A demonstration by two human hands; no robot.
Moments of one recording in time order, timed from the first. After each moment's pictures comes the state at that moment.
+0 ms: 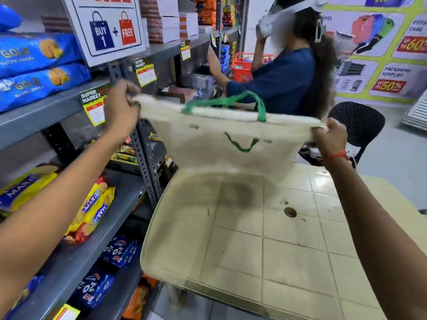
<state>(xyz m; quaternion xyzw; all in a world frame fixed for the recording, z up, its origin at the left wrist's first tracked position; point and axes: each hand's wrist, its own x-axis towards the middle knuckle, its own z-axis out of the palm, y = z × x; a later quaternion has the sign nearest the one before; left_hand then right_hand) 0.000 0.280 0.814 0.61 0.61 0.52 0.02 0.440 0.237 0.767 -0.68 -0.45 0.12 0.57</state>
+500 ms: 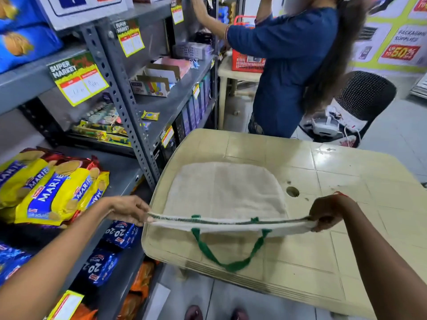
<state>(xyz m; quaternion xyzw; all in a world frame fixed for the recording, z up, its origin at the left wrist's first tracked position) -0.065 0.228 0.583 0.51 0.56 -0.06 0.65 0.586 0.216 0.483 -0.79 -0.35 0.50 0.03</state>
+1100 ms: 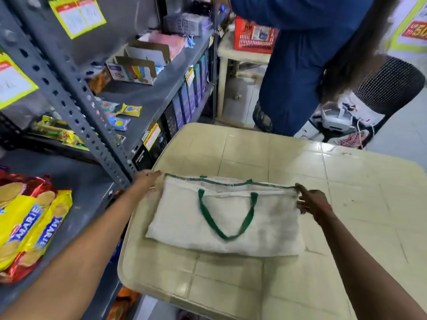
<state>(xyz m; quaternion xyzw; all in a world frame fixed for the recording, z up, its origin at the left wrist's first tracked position) 0.023 0.385 0.508 0.38 0.73 0.29 0.48 0.485 0.284 0.529 -0.80 -0.25 0.42 0.35</state>
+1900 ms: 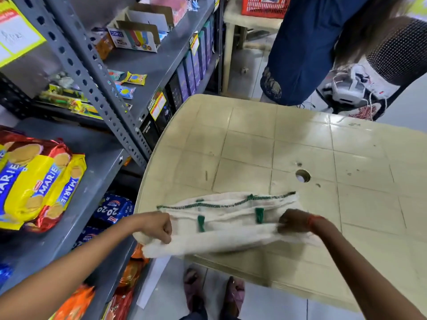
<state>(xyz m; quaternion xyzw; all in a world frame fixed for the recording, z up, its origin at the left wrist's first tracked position) 0.025 0.210 0.511 0.72 0.43 -0.30 0.45 0.423 0.180 0.512 -0.58 -0.67 0.37 -0.29</state>
